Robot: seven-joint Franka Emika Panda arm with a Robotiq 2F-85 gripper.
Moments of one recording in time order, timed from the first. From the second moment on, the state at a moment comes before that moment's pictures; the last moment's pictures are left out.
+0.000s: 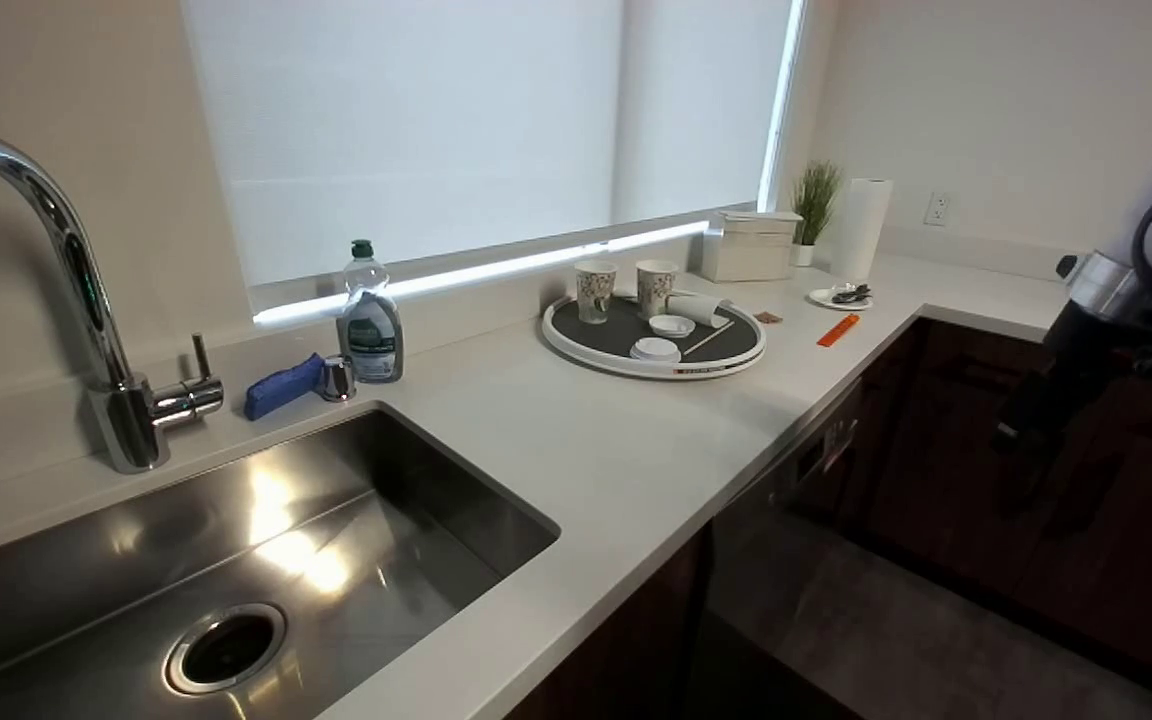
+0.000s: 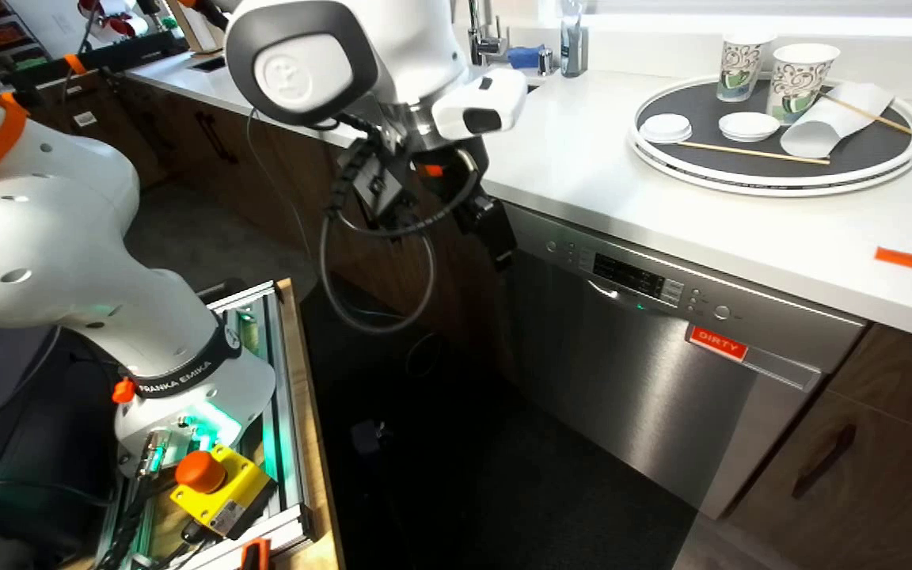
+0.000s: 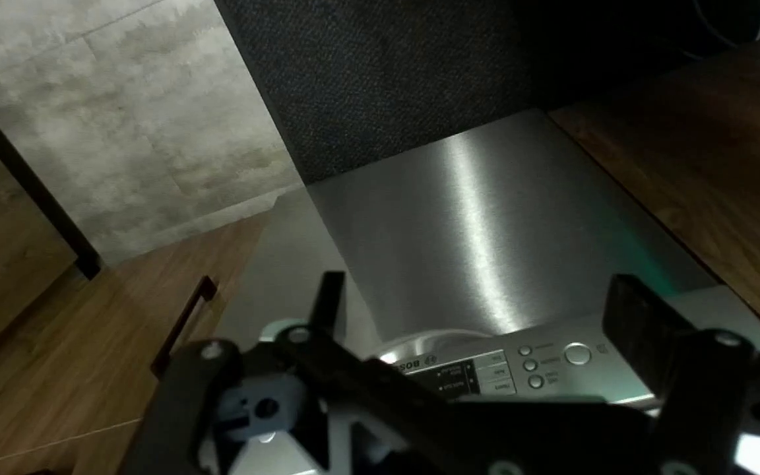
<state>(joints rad) -0.08 -0.35 -0.21 -2.73 -0.05 2.56 -0.35</state>
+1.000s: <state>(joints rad) 0.02 -0.08 -0.28 -2.67 0.30 2.70 -0.78</state>
